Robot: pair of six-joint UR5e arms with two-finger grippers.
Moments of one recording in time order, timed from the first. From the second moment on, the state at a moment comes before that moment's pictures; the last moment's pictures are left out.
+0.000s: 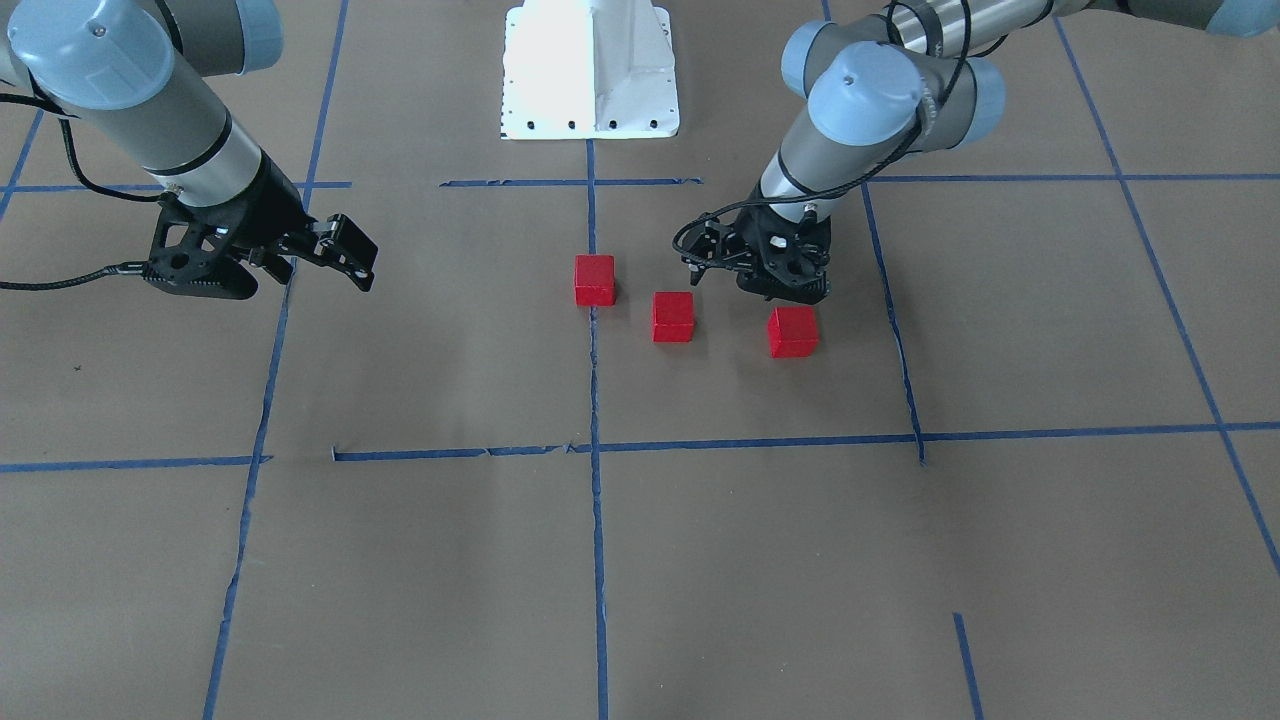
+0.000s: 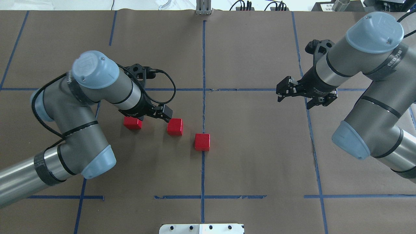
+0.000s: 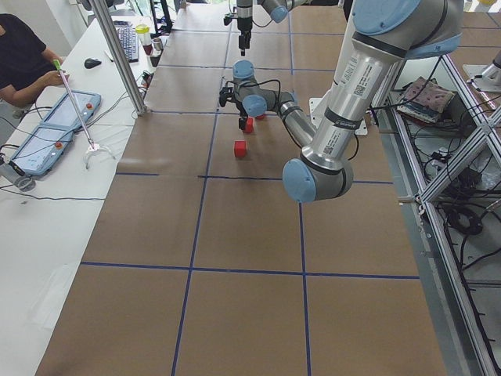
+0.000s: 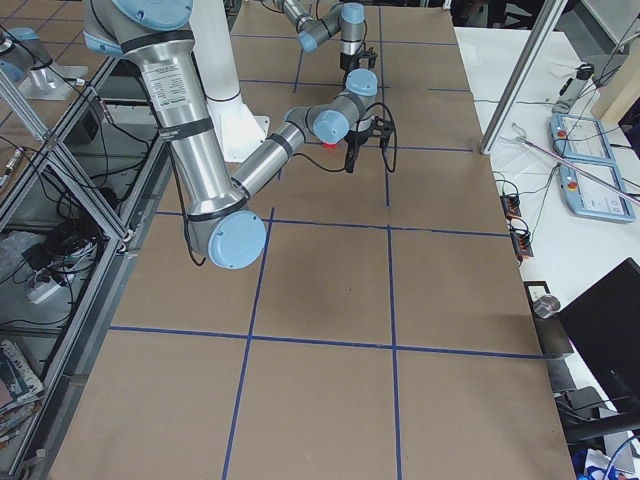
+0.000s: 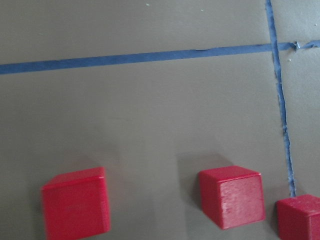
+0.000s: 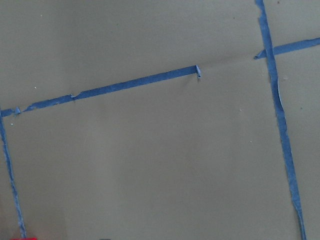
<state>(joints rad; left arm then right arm) -0.62 -2.11 -1.71 -1.80 -2.04 -1.08 0.83 -1.23 1.95 -1.56 2.19 1.20</state>
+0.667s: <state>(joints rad) -0.52 -2.22 -1.63 -1.70 -1.89 -1.17 0.82 -1.24 1.94 -1.56 2.19 1.19</state>
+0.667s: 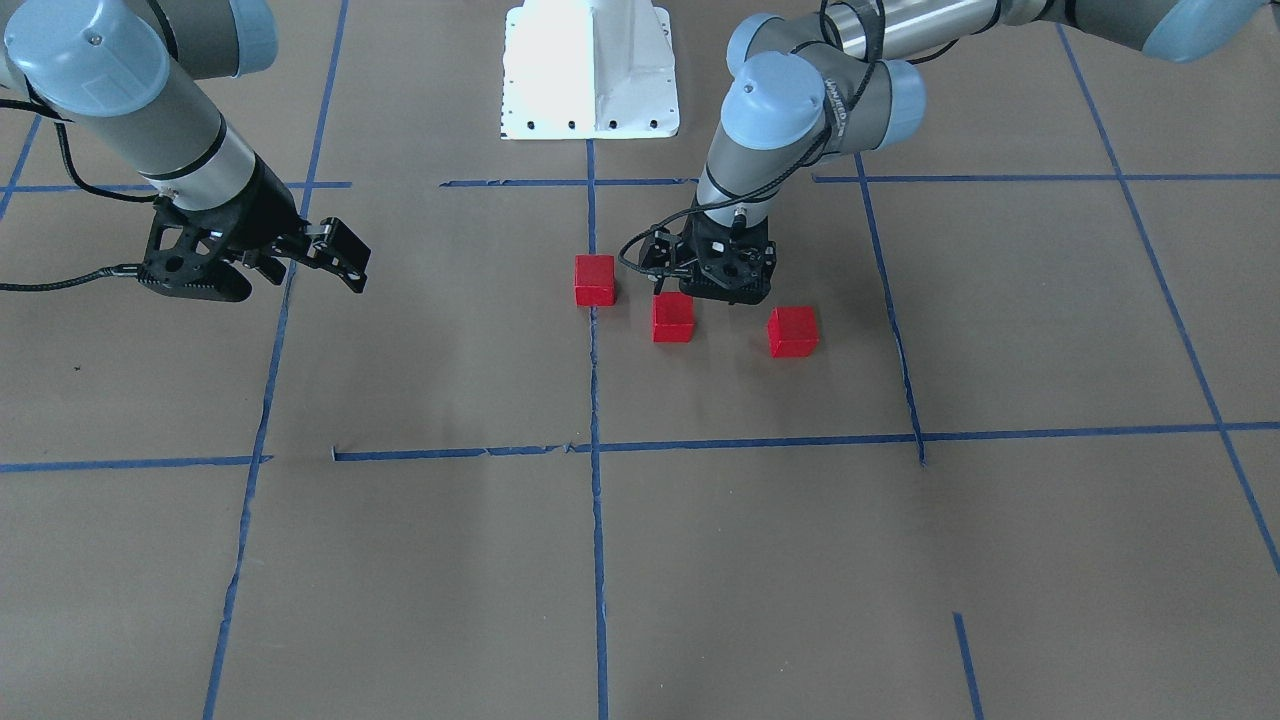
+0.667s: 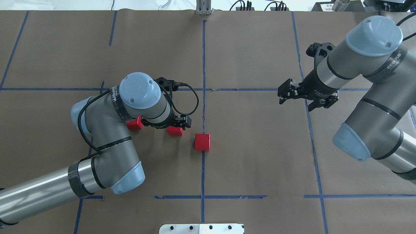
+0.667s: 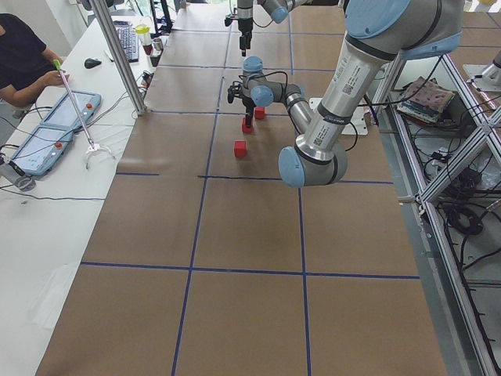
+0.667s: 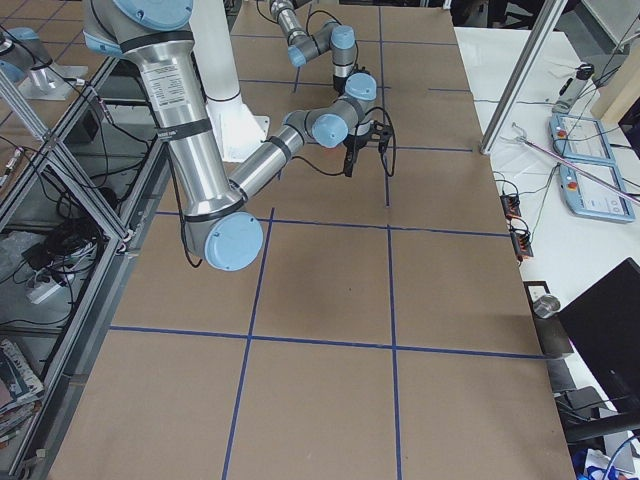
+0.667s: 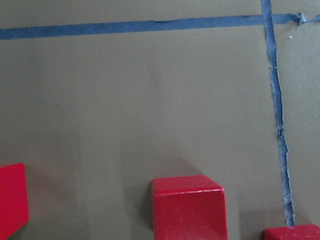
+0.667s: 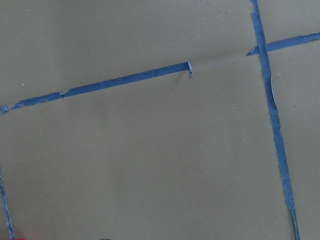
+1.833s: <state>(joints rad) -0.52 -2.28 -1.55 -1.69 -1.86 -1.28 0.81 -1.24 1.95 -1.56 2.19 1.20</state>
